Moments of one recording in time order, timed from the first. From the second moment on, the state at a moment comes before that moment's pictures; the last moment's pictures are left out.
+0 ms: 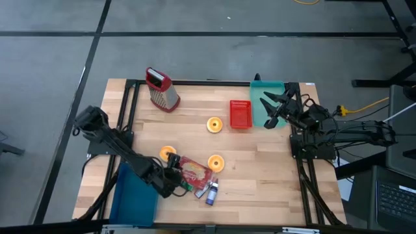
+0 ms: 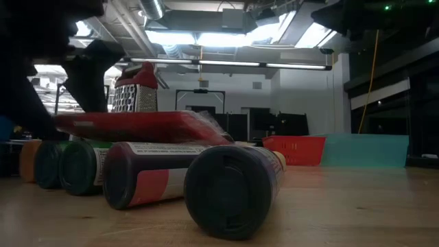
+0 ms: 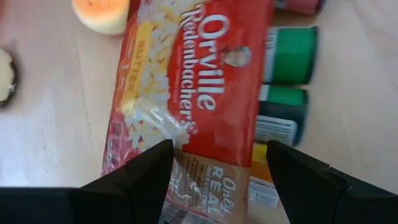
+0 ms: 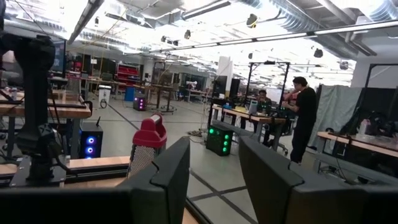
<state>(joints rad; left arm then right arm) -0.65 1.64 0.90 -0.45 -0.47 -0.23 -0.10 0.59 0.34 0.52 0.40 -0.25</state>
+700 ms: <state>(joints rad) -0.60 1.68 0.90 -0.50 -0.65 -0.18 -0.10 0.59 0.34 0.52 0.40 -0.24</state>
